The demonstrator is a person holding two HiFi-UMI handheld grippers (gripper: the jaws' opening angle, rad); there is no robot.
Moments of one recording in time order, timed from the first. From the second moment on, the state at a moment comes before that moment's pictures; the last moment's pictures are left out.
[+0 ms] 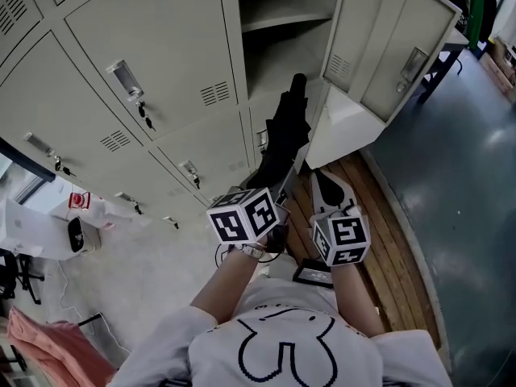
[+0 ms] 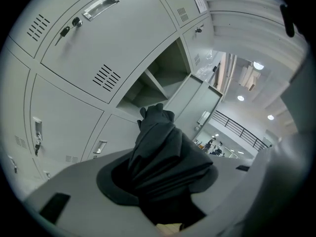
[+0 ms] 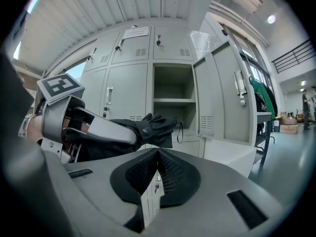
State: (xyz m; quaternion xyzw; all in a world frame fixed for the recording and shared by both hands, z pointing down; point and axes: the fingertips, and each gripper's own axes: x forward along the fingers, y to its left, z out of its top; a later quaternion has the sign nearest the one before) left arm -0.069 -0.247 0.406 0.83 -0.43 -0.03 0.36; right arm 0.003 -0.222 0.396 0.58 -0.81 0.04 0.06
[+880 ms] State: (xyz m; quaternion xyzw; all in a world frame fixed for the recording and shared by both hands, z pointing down) left arm -0.043 -0.418 0.388 0.80 -0.49 -0.01 0.34; right arm 0.037 -0.341 0.385 0.56 -0.83 0.04 0.03
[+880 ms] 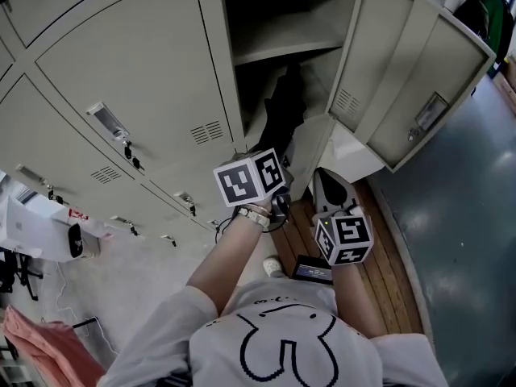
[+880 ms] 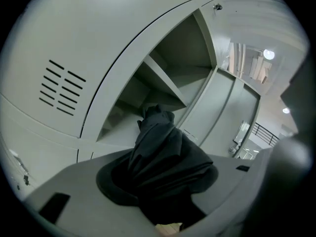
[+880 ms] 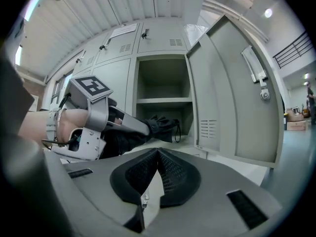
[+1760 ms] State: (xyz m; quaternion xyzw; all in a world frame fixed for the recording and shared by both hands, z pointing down) left arm -0.016 -0.540 0.423 0.76 -0.57 0.17 0.25; right arm 0.054 -0.406 0.392 0.56 -0.83 0.05 0.02
